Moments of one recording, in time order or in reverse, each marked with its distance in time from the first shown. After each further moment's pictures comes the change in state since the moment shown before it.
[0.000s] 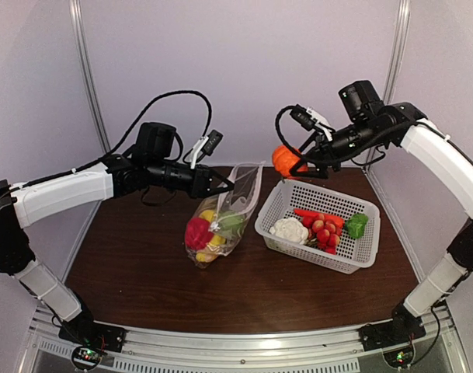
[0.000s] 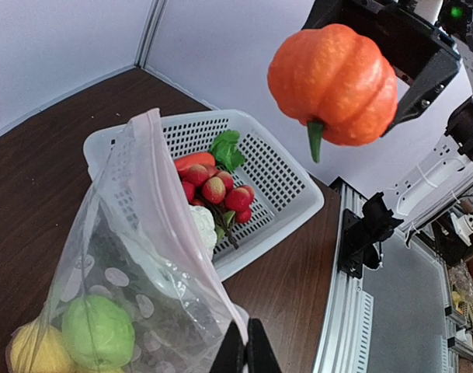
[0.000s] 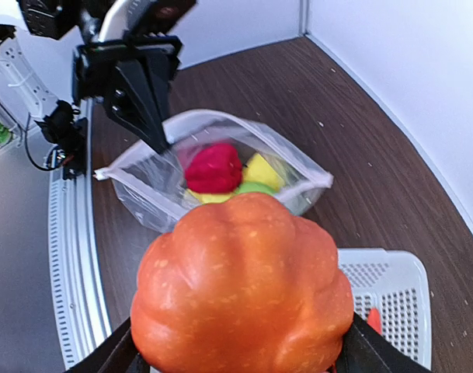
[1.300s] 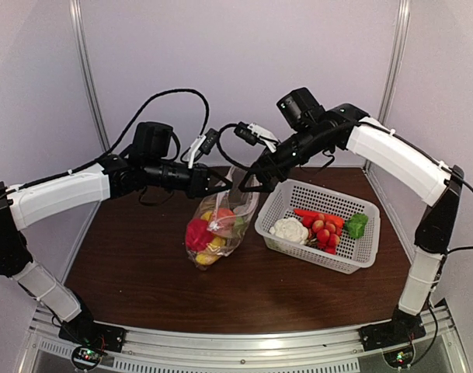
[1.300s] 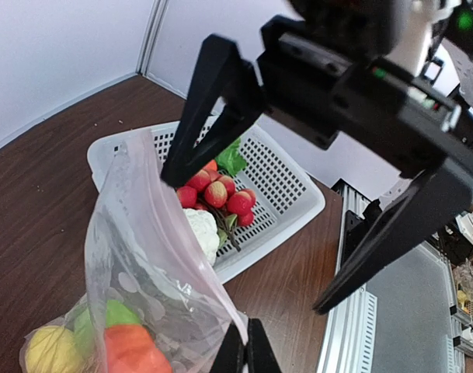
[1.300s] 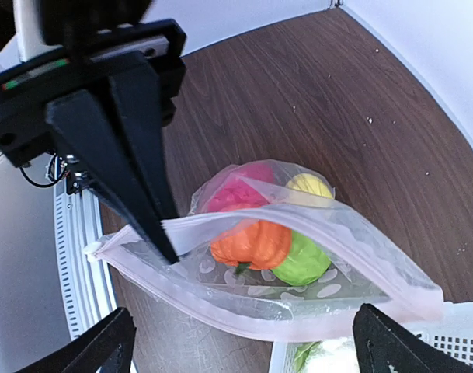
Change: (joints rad) left arm 0.000 -0.024 -0.014 0.008 -0.010 0.019; right arm 0.261 0.323 0.243 0.028 0.146 0.206
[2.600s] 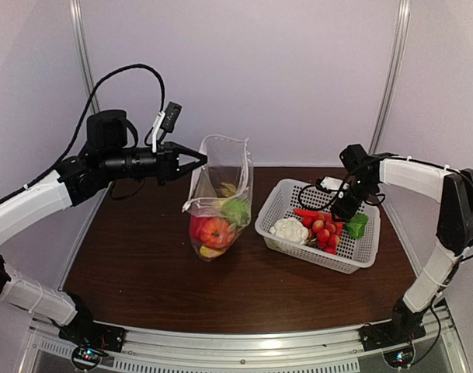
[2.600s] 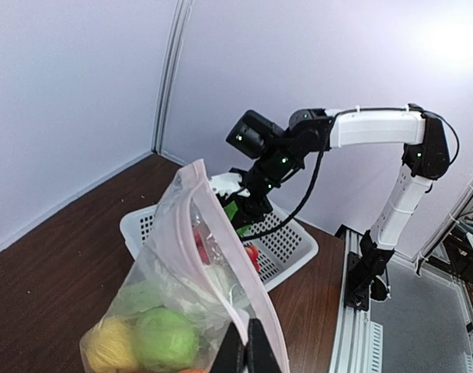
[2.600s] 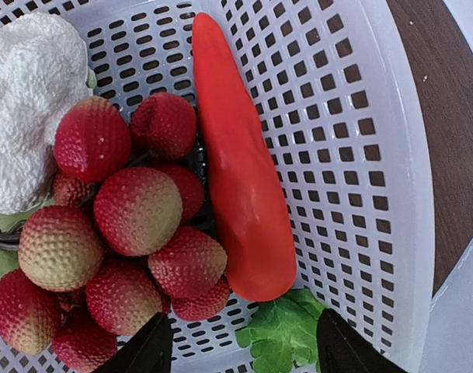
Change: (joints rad) left arm 0.043 -0.246 -0.085 0.070 -0.036 0.012; right arm -0.479 -0.182 -0.717 0.180 0.464 -0.370
